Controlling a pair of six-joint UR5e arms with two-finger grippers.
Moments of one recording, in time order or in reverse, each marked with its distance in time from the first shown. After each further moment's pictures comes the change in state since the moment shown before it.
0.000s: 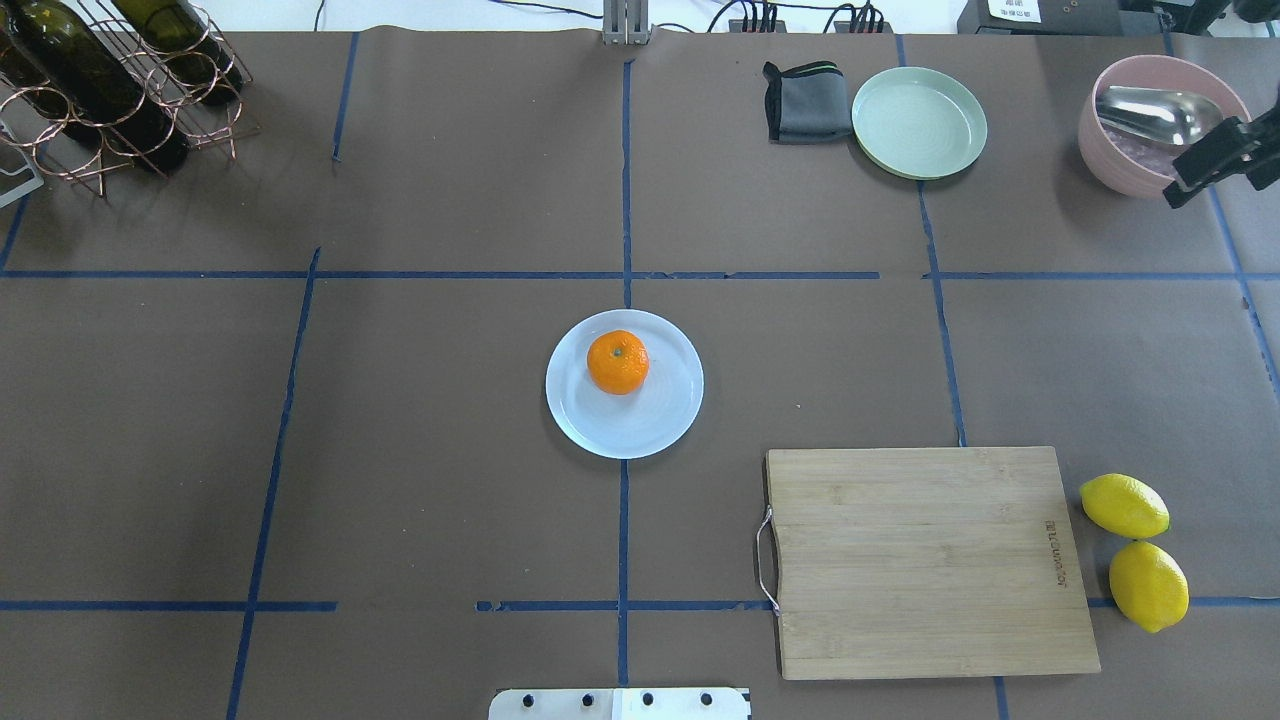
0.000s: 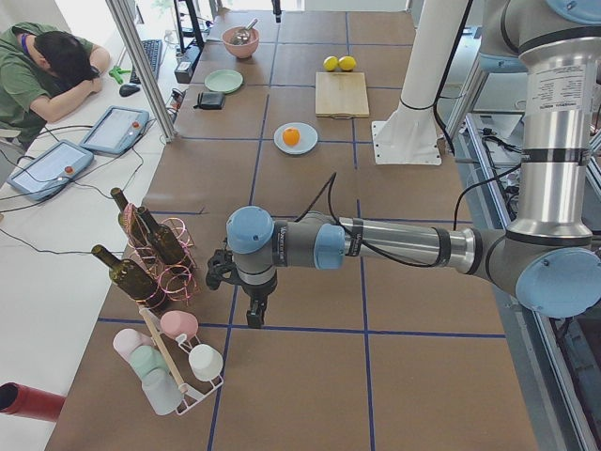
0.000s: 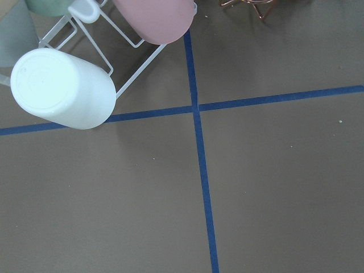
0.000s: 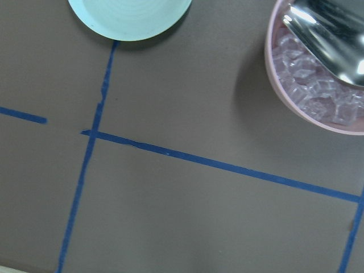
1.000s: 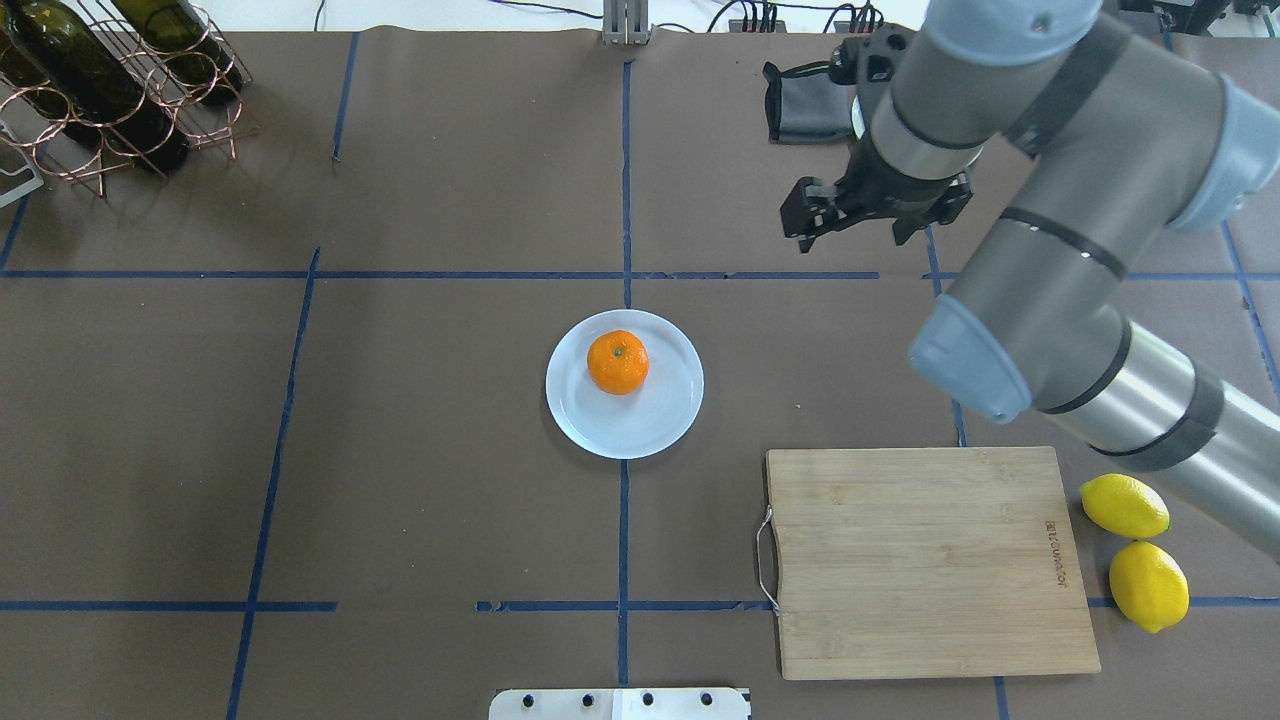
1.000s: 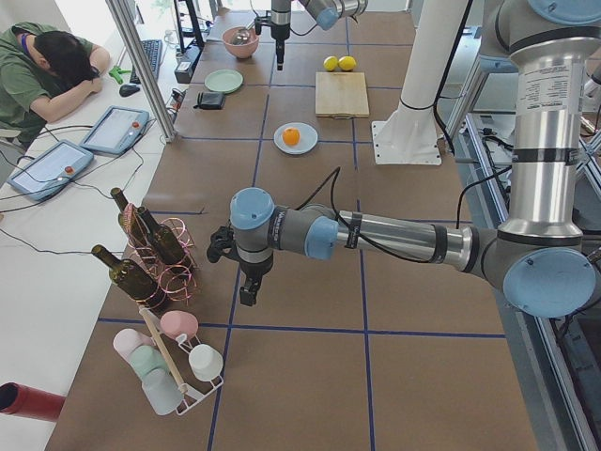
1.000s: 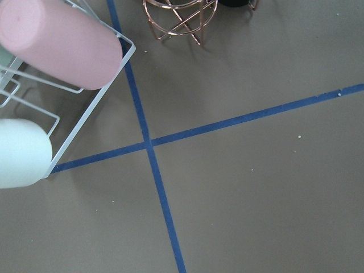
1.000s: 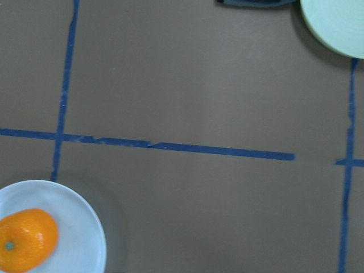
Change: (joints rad) left arm 0.092 -0.002 -0.022 -0.104 0.009 -0.020; right arm -0.458 0.334 0.101 0.003 -0.255 0.734
